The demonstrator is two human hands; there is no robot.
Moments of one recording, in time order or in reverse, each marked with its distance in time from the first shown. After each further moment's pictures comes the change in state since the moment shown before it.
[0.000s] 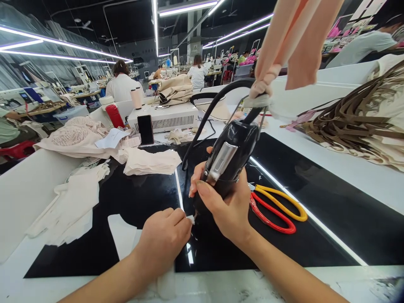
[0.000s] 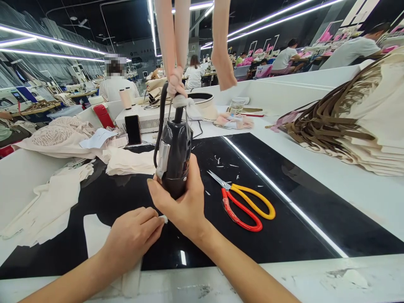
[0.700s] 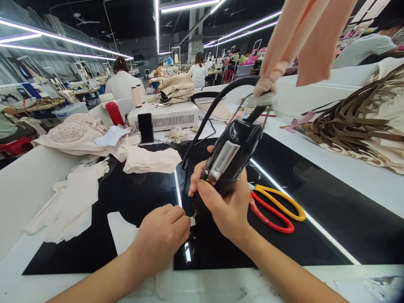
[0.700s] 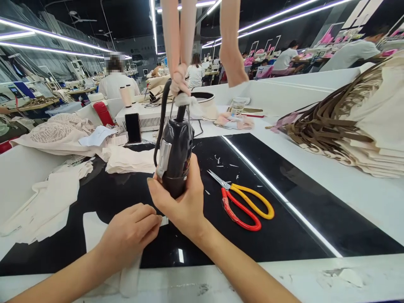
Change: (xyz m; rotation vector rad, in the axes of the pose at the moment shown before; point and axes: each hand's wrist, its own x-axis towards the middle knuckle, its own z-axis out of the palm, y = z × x) left_hand -0.001 -0.005 -0.003 -0.071 -0.022 0.054; right_hand 0.001 -0.002 0.002 0.032 -0.024 -0.005
